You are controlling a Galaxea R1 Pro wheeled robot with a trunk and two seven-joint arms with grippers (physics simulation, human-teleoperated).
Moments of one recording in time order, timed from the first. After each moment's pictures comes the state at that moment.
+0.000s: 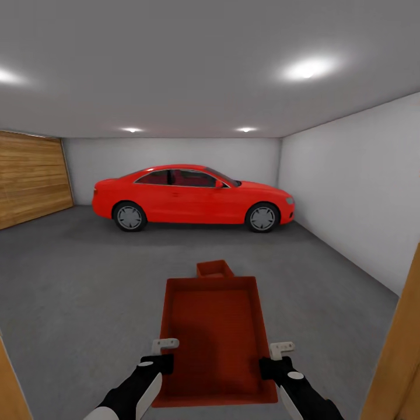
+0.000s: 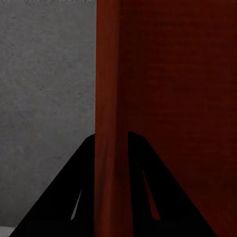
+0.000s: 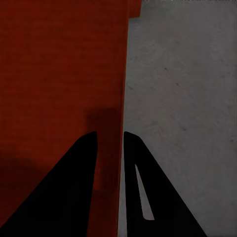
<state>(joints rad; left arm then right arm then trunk) -0.52 -0.10 -0.25 -0.44 0.28 0.19 0.25 -0.46 0.02 0.08 -0.47 0.00 0.08 -0.01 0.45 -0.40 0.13</state>
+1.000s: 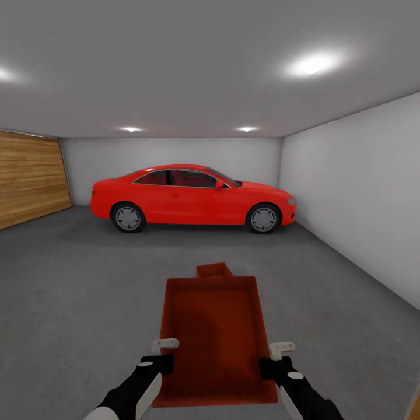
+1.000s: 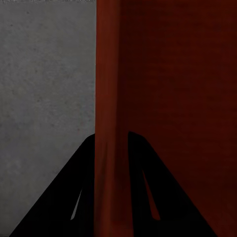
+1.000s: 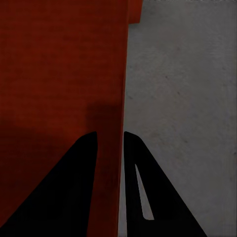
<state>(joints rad) -0.52 -0.10 -0.25 -0.44 0.28 0.19 0.25 -0.46 0.02 0.08 -0.47 0.00 0.08 -0.01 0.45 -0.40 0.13</state>
